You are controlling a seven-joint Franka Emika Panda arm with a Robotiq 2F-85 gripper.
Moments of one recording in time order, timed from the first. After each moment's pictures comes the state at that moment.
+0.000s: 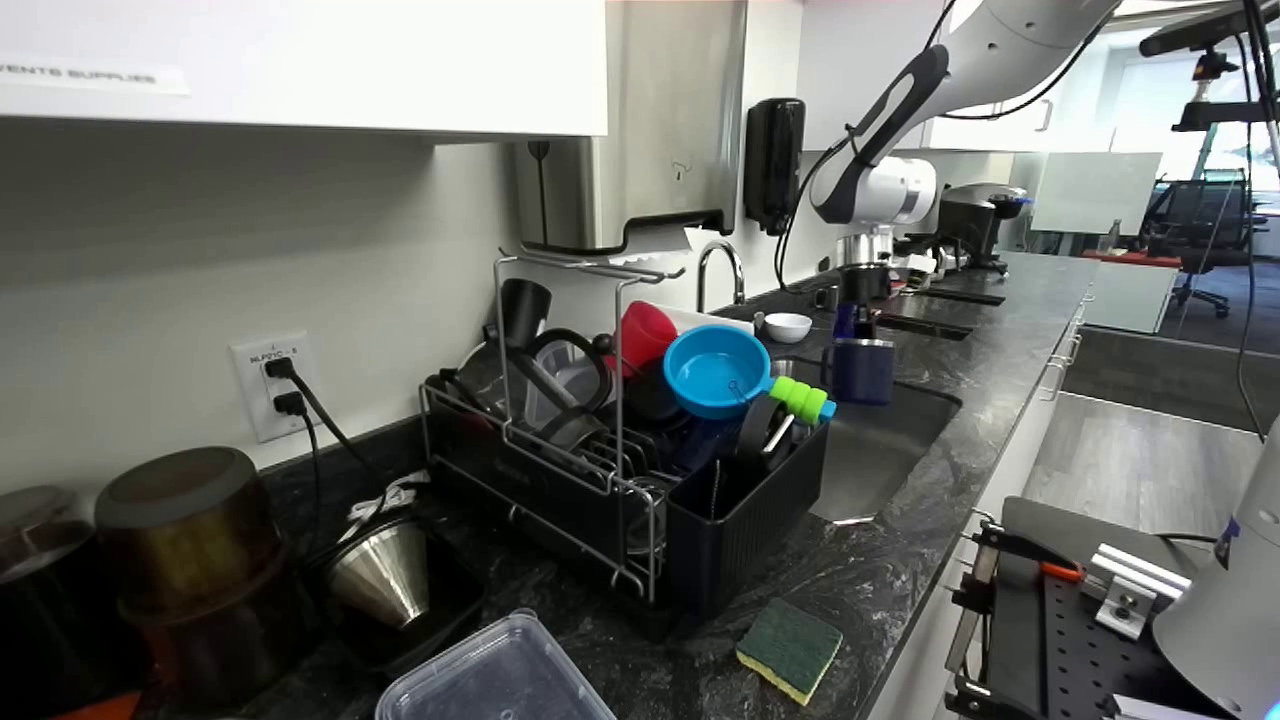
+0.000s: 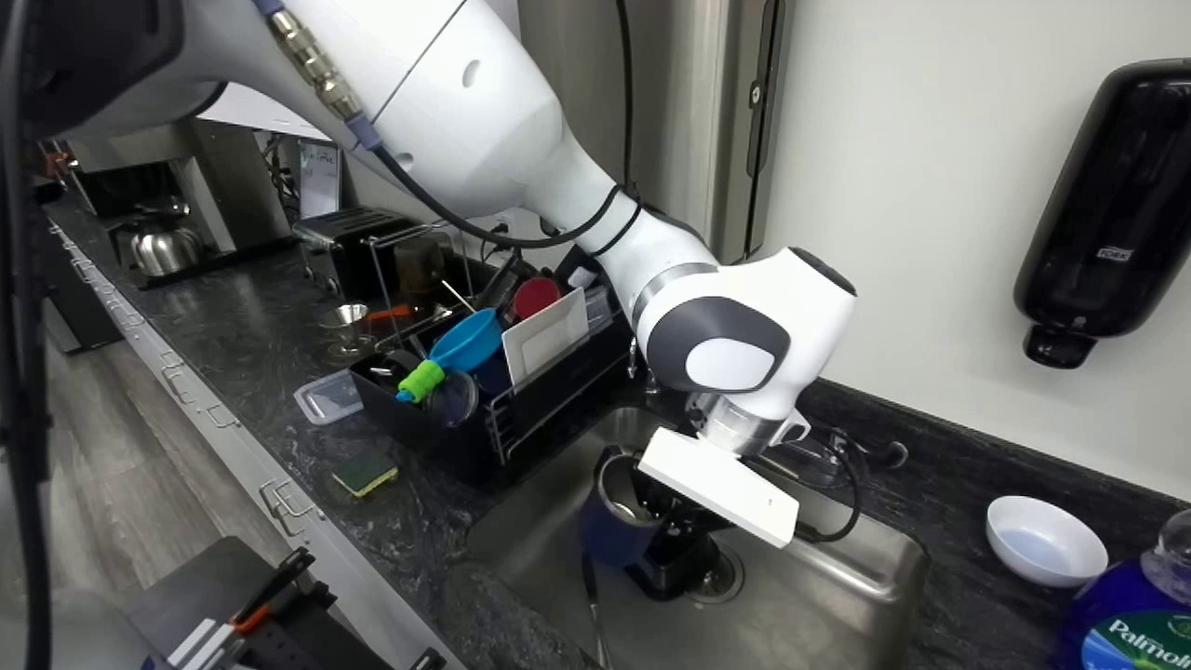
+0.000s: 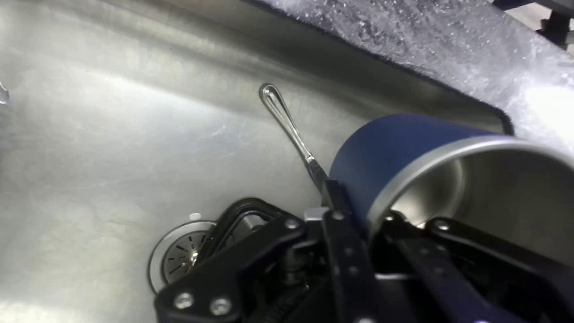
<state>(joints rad) -0.54 0.40 -0.16 -1.99 0.18 2.01 -1.02</state>
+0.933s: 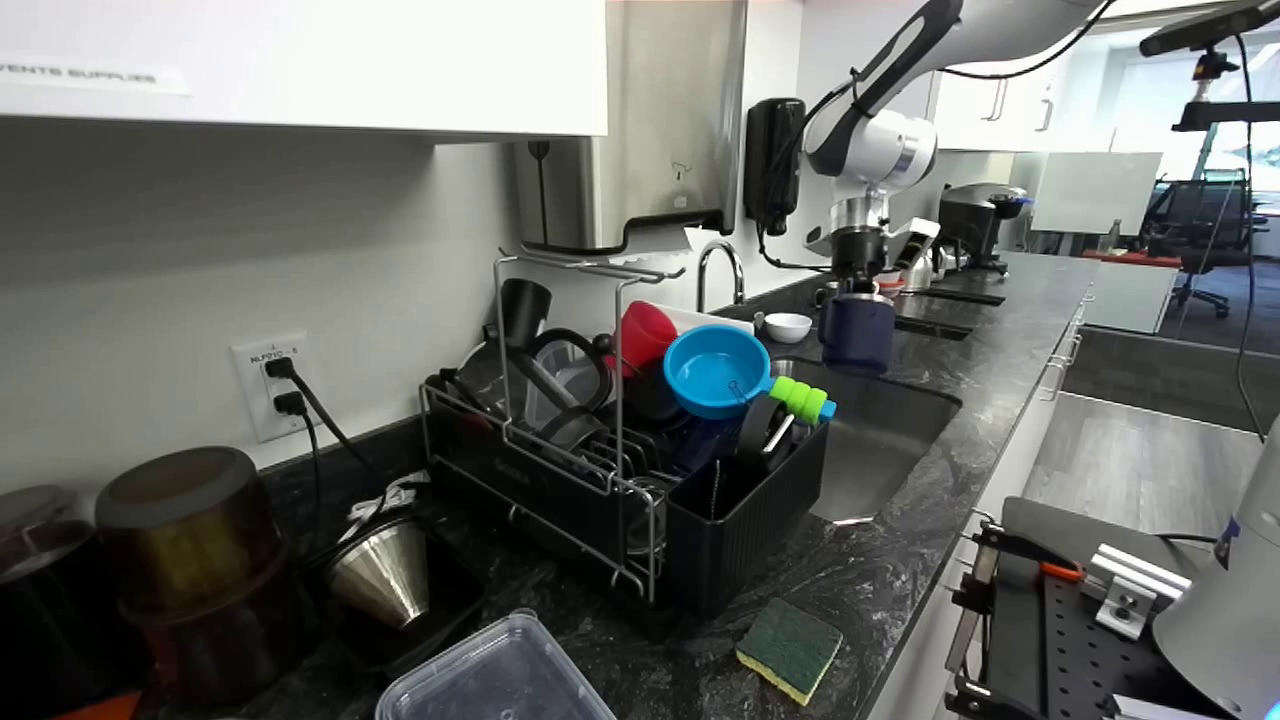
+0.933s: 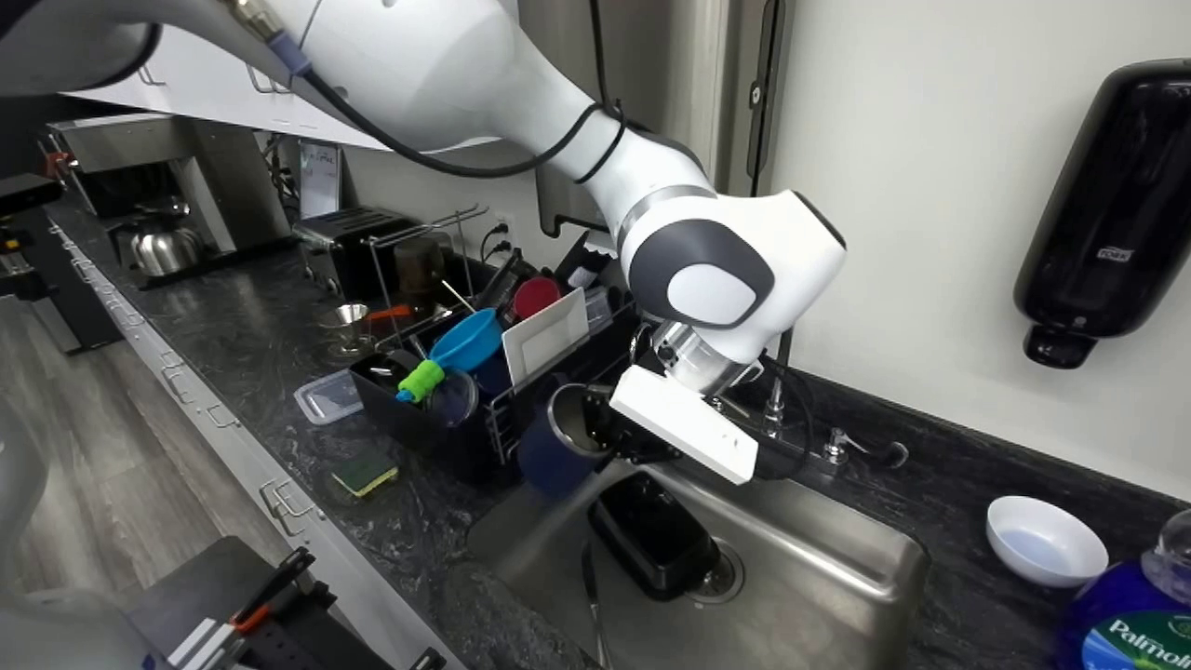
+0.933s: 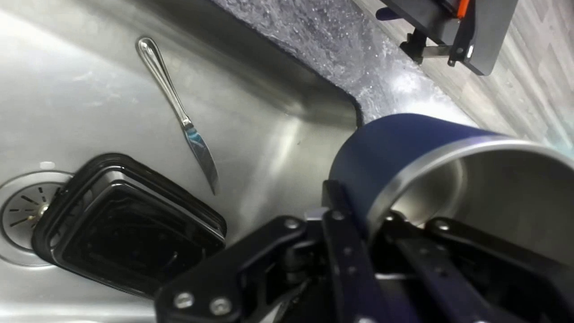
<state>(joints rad) -0.49 0.30 -0.17 -1.98 0.32 1.75 -1.18</state>
